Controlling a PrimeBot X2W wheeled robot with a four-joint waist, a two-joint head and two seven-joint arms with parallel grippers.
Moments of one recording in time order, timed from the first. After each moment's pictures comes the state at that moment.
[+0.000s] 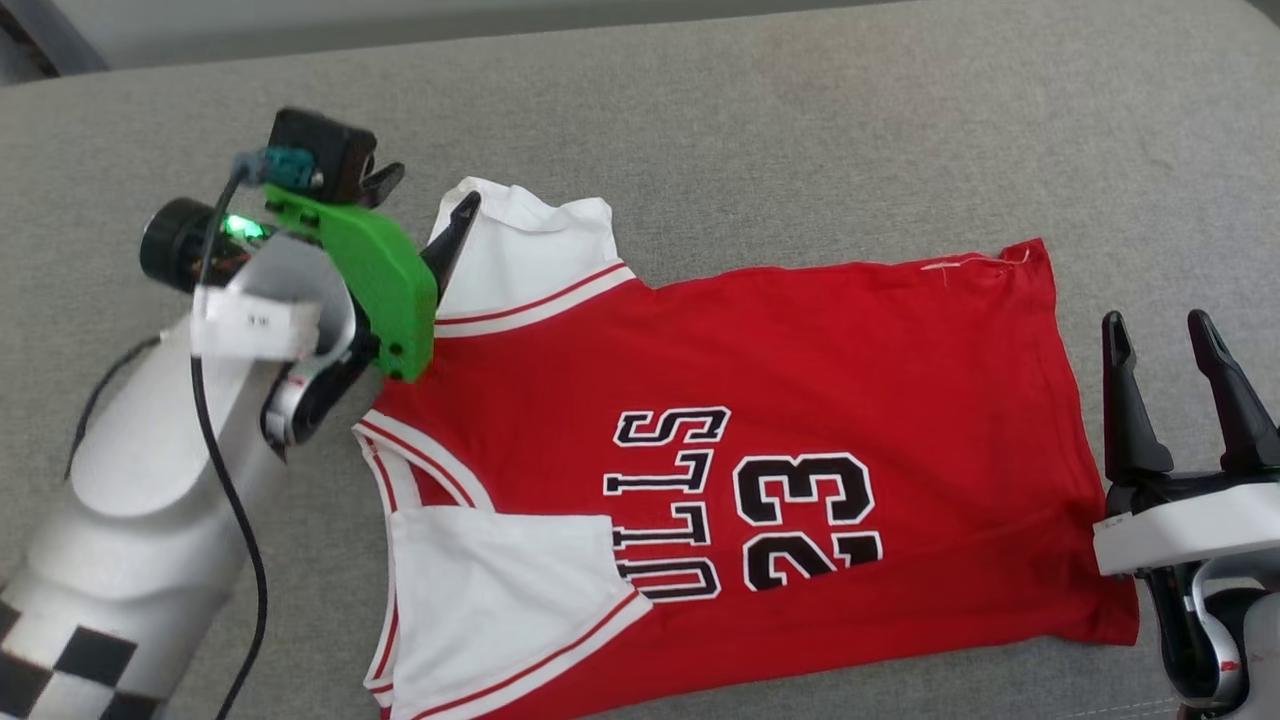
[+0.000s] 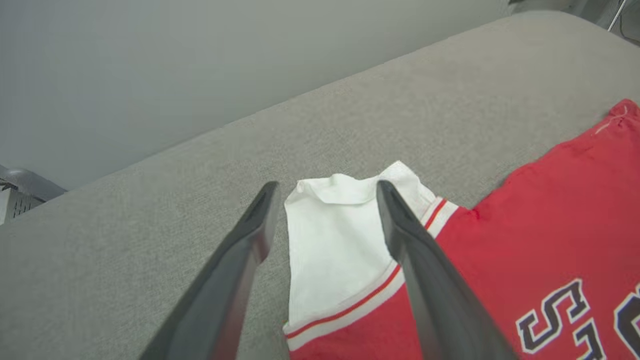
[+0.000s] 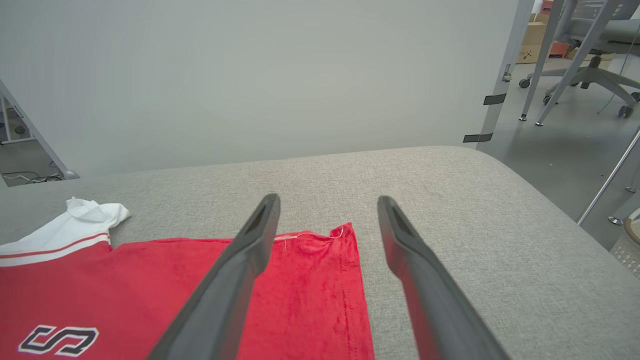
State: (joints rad) left arm -0.75 0.47 -0.55 0.32 -0.60 -0.08 0.28; right arm -0.10 -0.16 -0.08 -0.11 0.27 0.13 -0.09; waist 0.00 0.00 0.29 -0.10
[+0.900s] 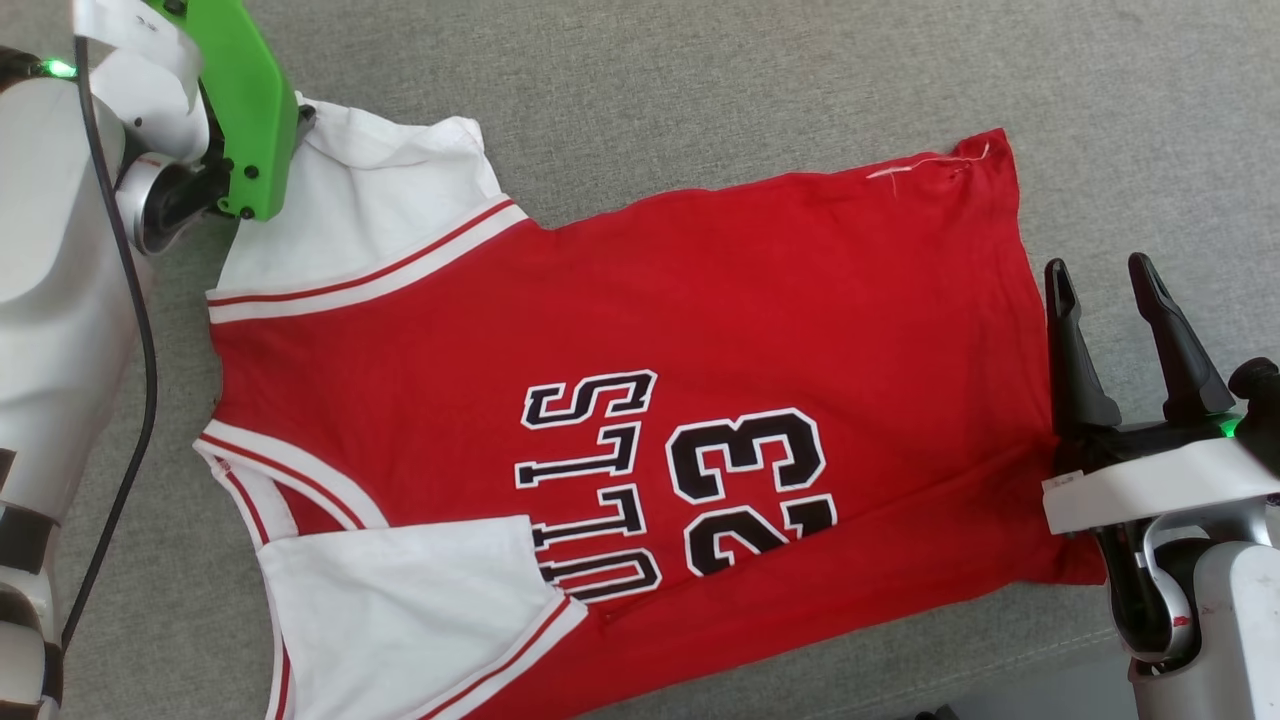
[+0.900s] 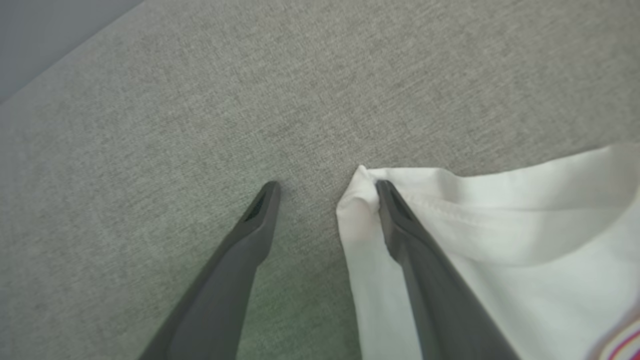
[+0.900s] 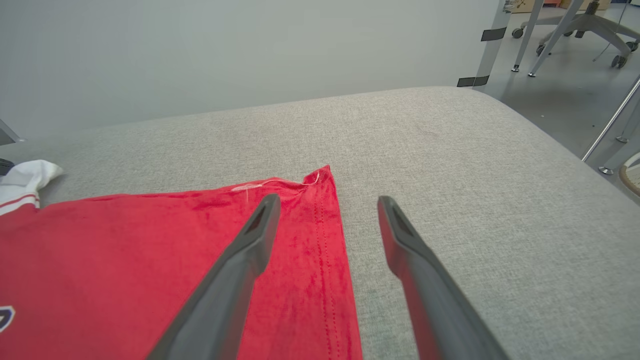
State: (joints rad) left arm -1.15 0.53 -0.68 0.72 -0.66 -0.13 0.66; right arm -0.20 -0.14 0.01 -0.08 0.30 0.13 -0.12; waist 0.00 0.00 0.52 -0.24
